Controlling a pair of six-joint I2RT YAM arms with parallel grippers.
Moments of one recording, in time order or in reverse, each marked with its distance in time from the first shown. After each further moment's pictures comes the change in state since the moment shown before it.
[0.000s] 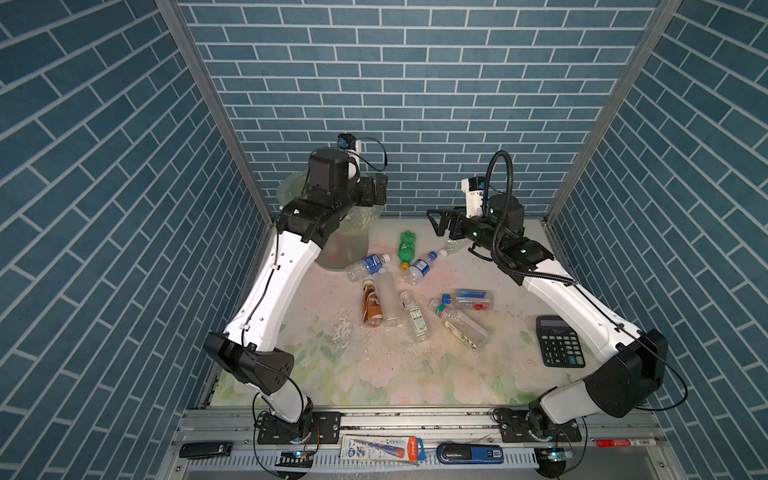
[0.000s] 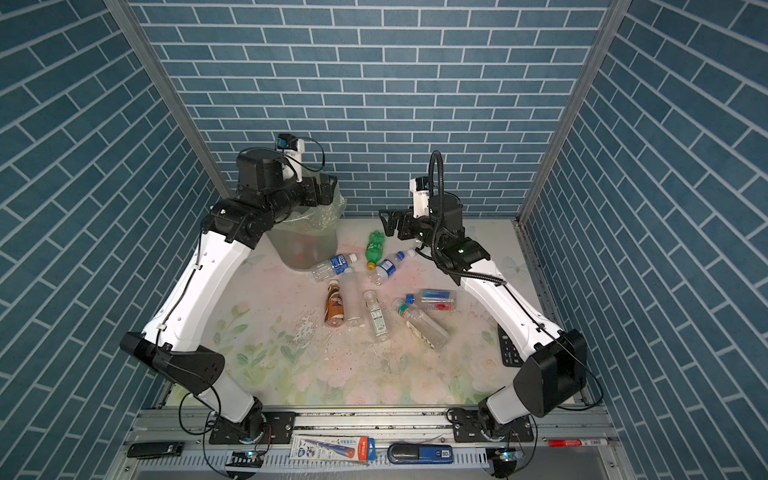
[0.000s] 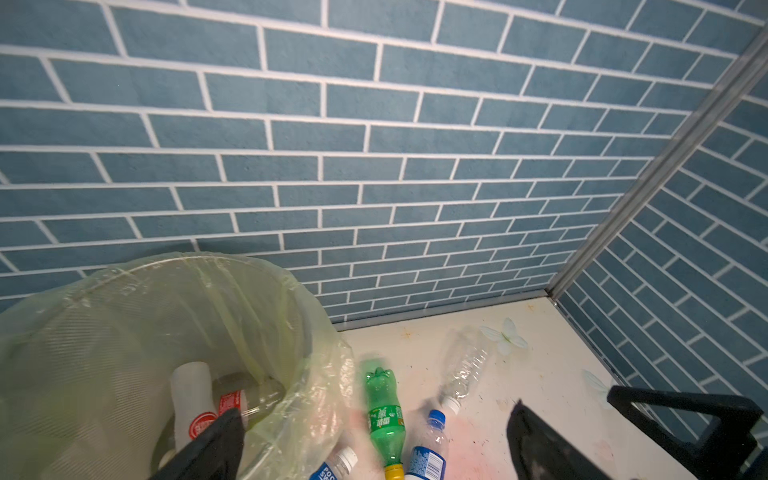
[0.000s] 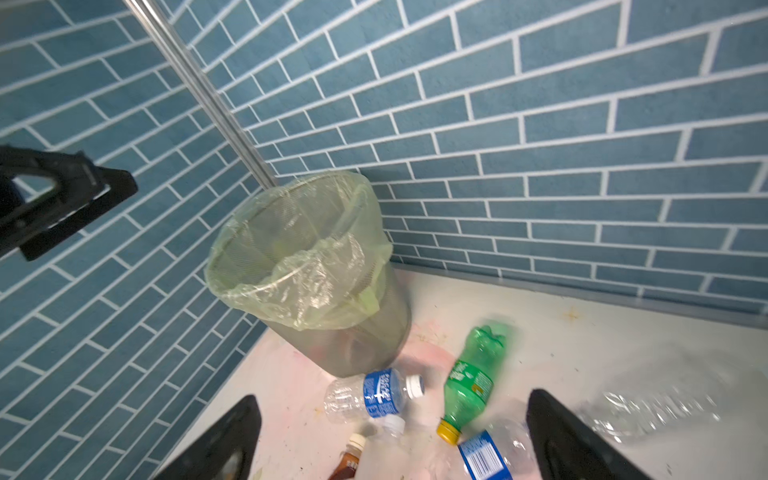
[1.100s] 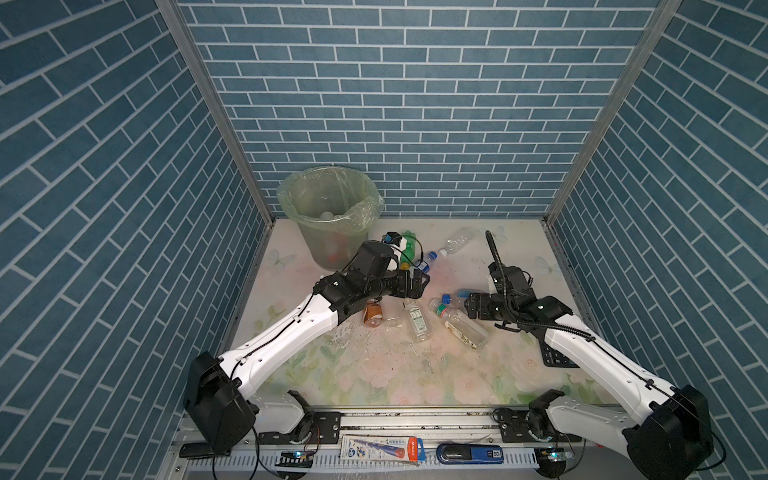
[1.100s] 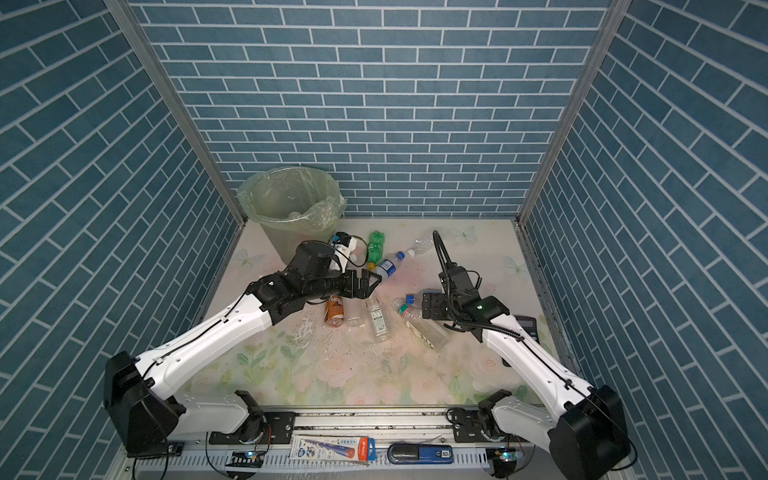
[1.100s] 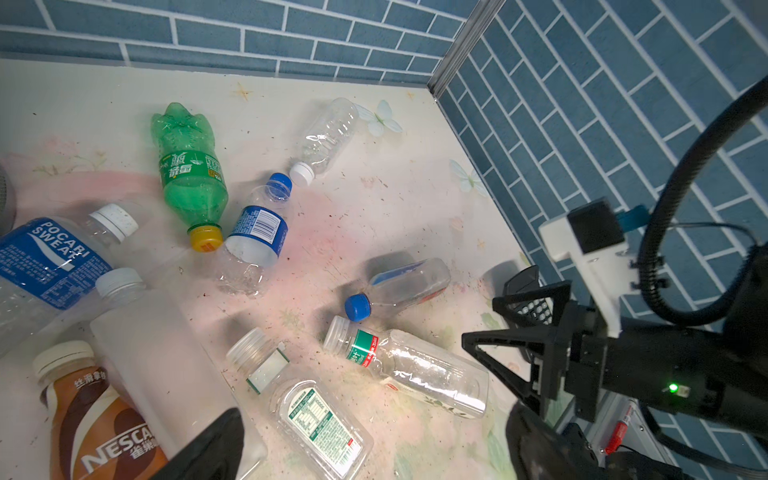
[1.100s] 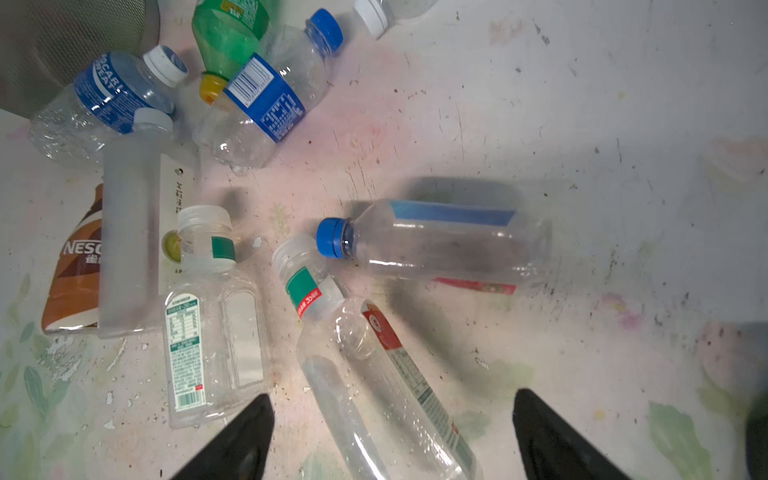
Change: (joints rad) left arm -0.291 -0.323 -0.817 0.250 0.192 -0.308; right arm 0.001 -0.381 -0.611 -0.446 0.186 0.123
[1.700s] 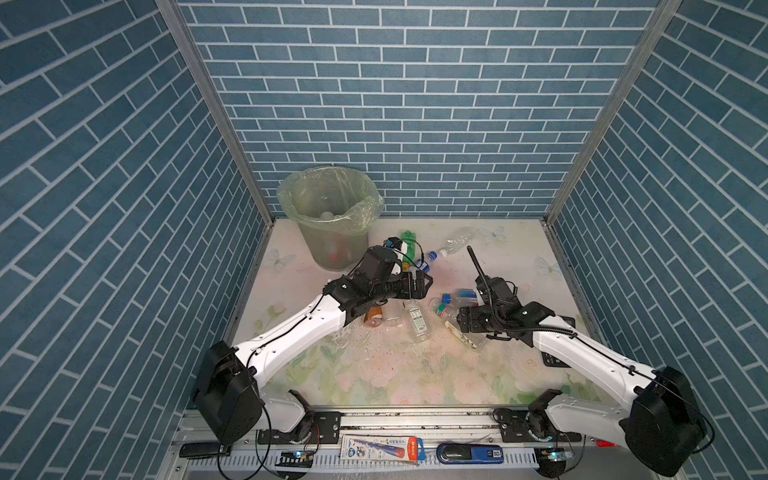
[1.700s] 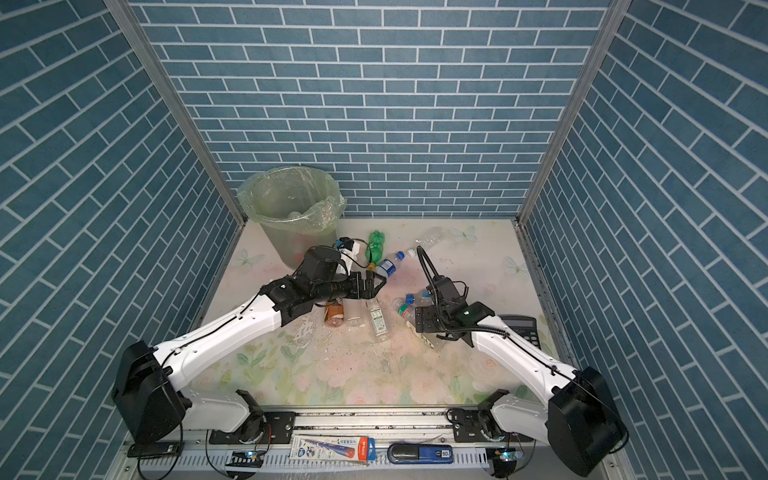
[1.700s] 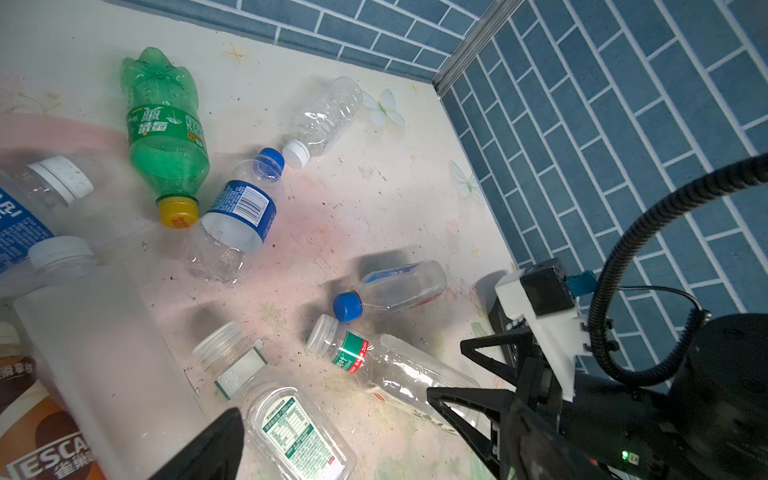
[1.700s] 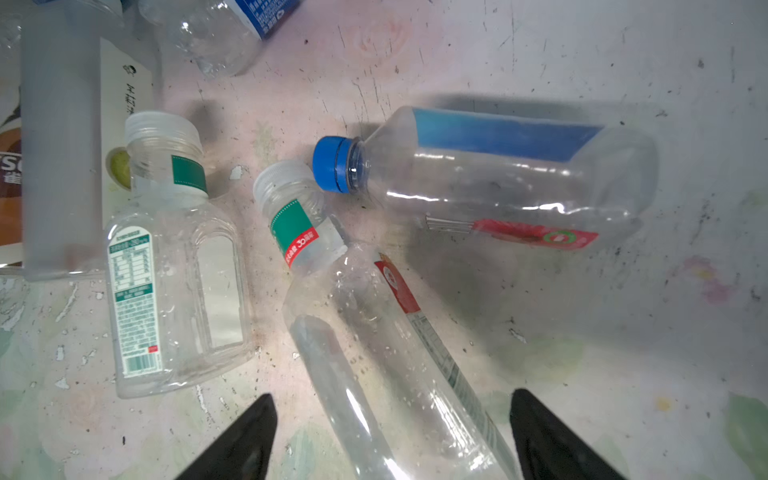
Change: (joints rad) left arm 0.000 0.068 -0.077 0.134 0.025 -0.106; right arm 0.086 0.085 -0.069 0.047 -0.003 0.007
